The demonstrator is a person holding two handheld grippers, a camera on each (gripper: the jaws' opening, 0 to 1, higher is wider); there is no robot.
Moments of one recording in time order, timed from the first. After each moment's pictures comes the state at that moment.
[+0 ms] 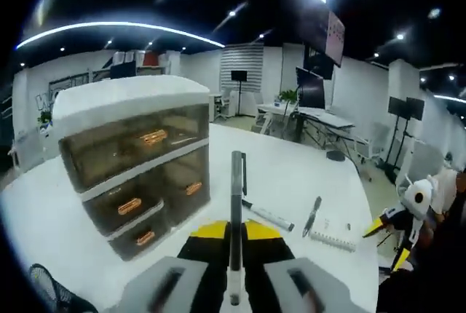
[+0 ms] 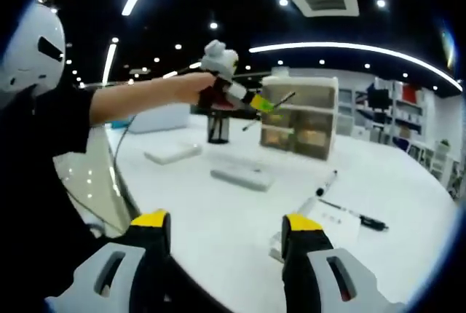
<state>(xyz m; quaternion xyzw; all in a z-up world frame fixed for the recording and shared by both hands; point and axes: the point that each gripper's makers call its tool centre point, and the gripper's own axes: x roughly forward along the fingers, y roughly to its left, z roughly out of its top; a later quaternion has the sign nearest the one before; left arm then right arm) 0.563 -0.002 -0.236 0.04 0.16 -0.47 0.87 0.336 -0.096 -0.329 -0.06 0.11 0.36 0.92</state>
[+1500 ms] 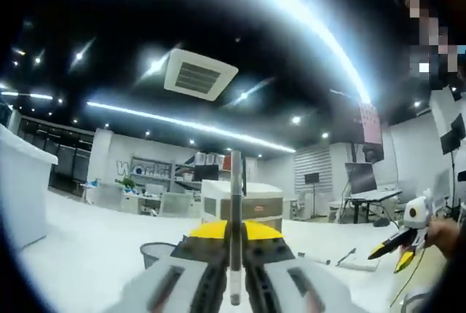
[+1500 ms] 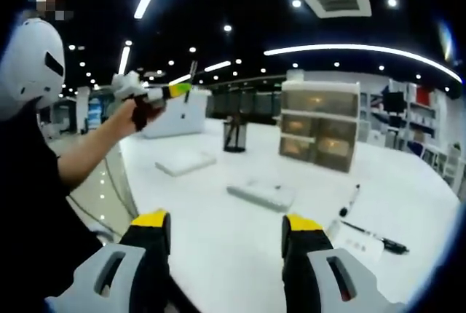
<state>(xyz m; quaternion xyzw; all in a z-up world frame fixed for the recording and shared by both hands) 0.471 0.209 -0.174 -0.05 -0.14 -0.25 0.96 0.349 -0.063 -0.318 -0.05 0.10 0.41 0.91</state>
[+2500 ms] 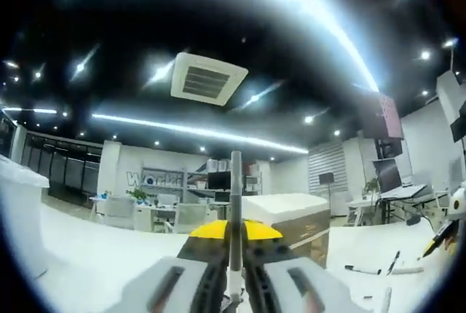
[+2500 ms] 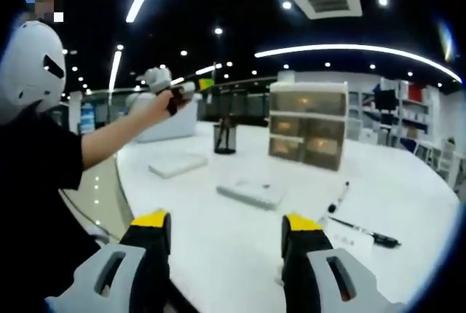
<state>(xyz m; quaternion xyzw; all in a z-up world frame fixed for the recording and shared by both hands) 0.596 0.231 -0.133 -0.03 -0.15 -0.22 0.96 0.352 -0.078 -0.316 -0.04 0.09 0.38 0.92</state>
